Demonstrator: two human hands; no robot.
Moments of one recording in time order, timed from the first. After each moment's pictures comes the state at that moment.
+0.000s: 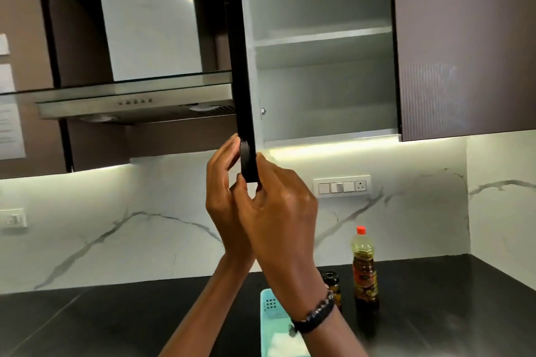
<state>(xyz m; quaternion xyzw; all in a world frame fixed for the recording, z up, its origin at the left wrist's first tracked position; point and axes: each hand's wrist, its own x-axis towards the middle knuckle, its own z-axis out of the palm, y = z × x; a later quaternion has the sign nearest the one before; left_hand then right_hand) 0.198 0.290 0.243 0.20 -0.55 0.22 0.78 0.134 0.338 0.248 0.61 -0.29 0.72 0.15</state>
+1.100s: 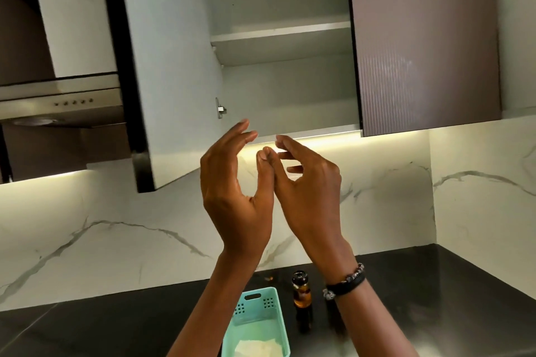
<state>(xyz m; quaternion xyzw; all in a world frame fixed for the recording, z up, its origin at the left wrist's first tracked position) 0.096 0.279 0.253 0.23 -0.56 0.29 0.74 0.016 0.278 0.256 0.60 -0.31 0.73 0.00</state>
